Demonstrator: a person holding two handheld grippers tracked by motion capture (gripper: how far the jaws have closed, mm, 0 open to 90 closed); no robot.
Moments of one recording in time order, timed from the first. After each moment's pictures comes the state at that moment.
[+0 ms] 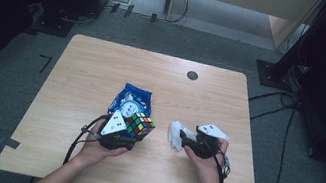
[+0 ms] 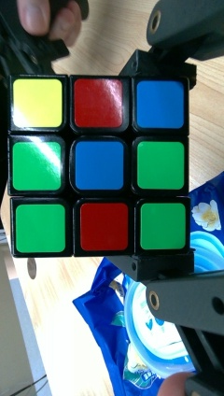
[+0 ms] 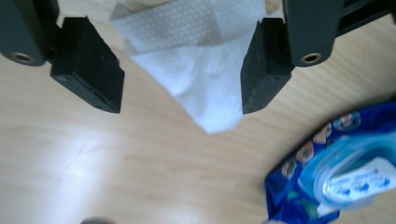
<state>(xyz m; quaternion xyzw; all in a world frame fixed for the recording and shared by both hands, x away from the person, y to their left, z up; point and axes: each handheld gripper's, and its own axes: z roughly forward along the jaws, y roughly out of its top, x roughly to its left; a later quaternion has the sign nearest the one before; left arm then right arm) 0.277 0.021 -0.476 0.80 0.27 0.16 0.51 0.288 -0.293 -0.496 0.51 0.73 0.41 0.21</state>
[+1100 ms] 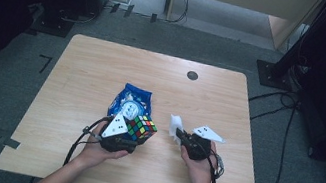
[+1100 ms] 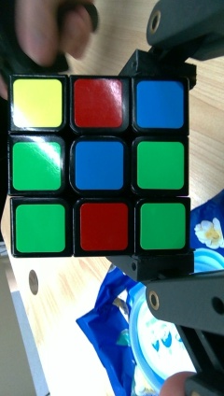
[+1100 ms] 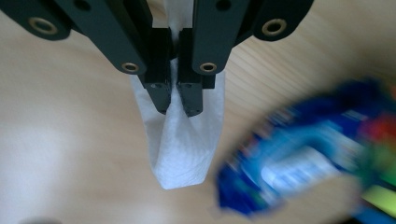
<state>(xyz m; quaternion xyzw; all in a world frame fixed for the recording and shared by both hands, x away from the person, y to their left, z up) 0.272 0.016 -0.477 0.81 0.24 0.15 0.52 0.273 -0.270 -0.485 0.48 0.71 0.48 0.18</state>
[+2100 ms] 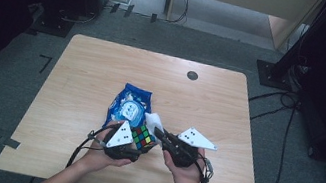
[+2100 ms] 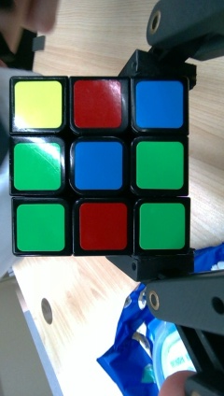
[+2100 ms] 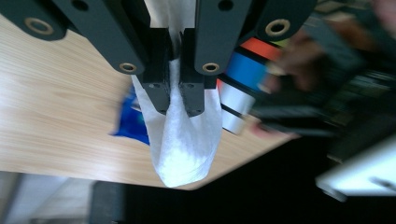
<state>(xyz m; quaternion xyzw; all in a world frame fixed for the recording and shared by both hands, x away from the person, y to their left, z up) 0.257 0.001 -0.479 0.82 0.19 0.15 0.52 0.236 -0.219 -0.434 0.39 0.71 0.57 0.14</state>
